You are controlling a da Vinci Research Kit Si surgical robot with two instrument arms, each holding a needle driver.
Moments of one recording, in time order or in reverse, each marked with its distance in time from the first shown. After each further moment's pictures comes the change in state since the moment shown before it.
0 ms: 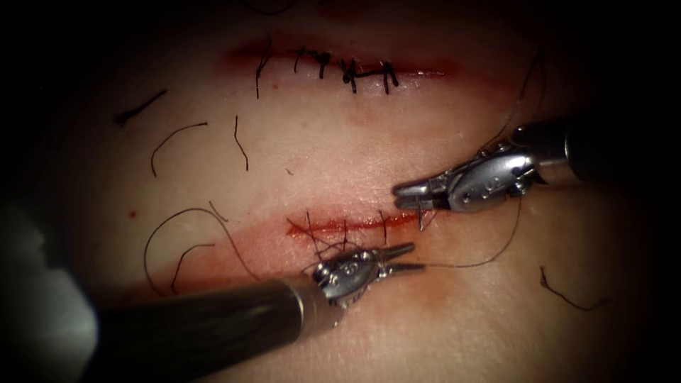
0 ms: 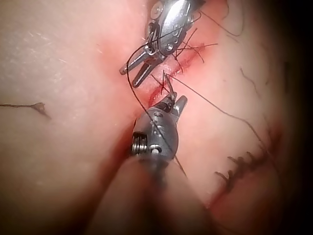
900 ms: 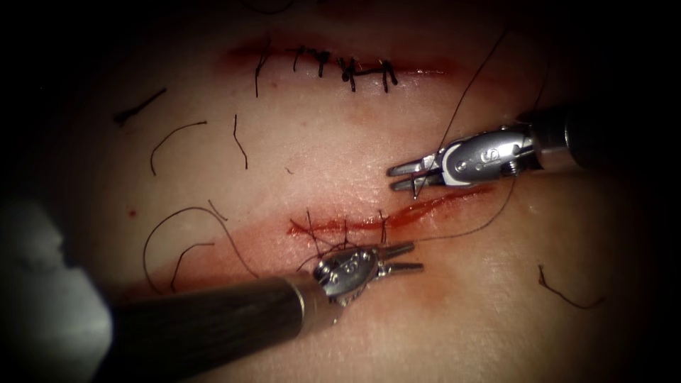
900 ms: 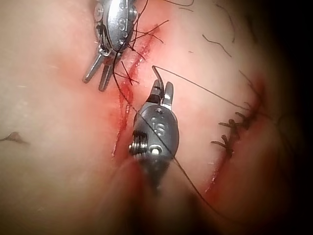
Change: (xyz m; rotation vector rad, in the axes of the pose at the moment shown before) right arm -0.001 0.004 0.000 0.038 -0.003 0.262; left arm -0.001 0.000 0.000 0.004 -0.015 0.001
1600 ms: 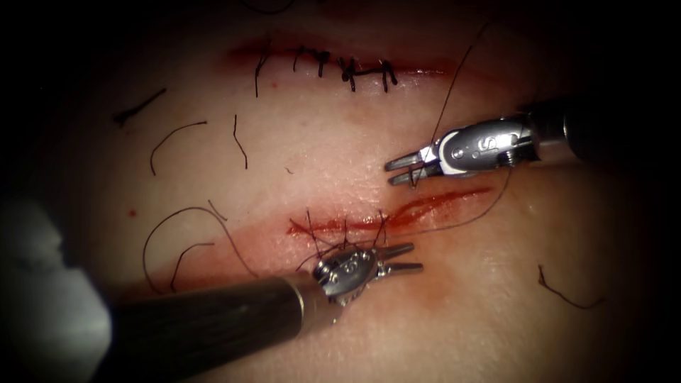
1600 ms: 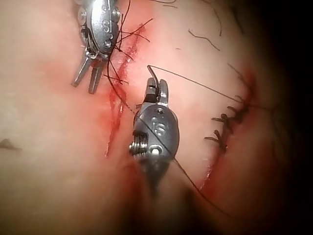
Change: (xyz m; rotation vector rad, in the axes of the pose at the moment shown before) right arm 0.000 0.001 0.000 0.074 -0.010 -0.076; left arm 0.000 0.000 0.000 0.000 -0.003 0.000
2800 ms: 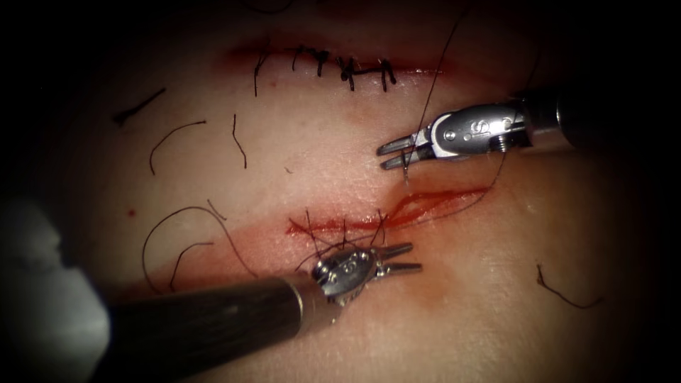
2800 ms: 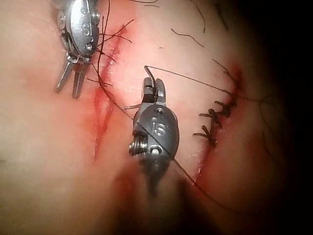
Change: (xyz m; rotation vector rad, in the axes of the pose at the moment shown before) right arm 0.000 0.003 0.001 0.016 -0.001 0.166; left arm 0.000 0.000 0.000 0.000 -0.003 0.000
